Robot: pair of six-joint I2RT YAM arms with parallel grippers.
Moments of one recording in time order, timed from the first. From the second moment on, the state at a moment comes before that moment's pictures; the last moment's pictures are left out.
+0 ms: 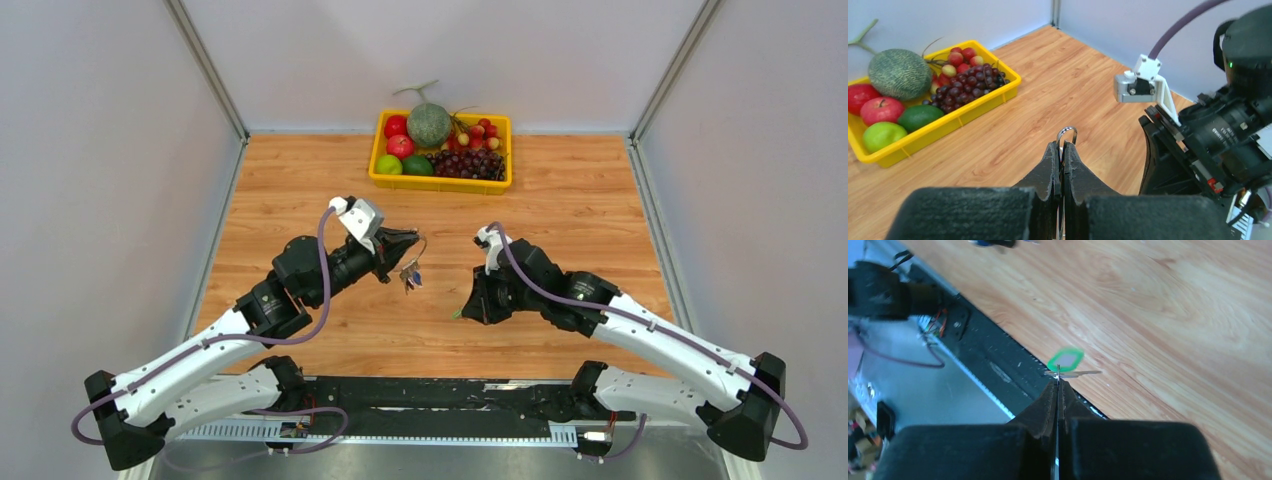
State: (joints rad) left arm -0.93 0.82 0.82 0.02 -0.05 -0.09; right arm 0.94 0.98 0.85 -0.63 -0.08 0.63
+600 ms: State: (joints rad) left arm -0.93 0.74 0.79 0.09 0.22 -0.07; right arm 0.92 1.00 1.09 -0.56 -0.57 0.36
